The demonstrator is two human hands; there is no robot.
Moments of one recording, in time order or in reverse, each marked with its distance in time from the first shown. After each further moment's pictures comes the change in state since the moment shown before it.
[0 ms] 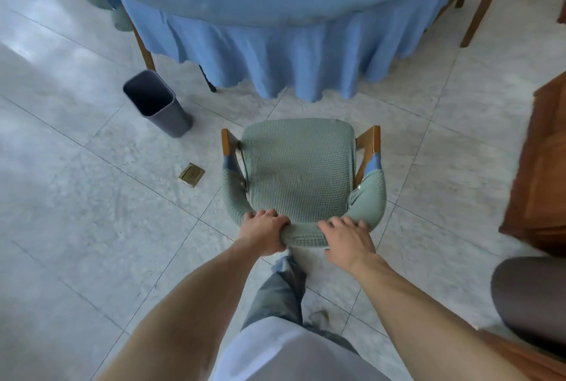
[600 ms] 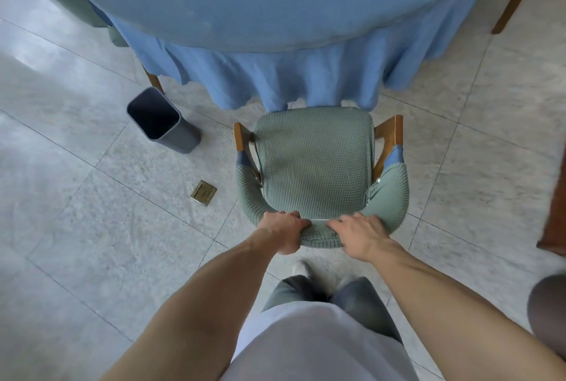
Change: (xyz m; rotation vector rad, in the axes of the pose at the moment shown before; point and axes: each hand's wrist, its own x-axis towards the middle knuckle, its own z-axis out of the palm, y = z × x) left_hand 0.121 -0.044 -0.108 0.127 -0.205 0.122; right_hand 0.148 0.028 -0.085 -0.027 -0.159 -0.118
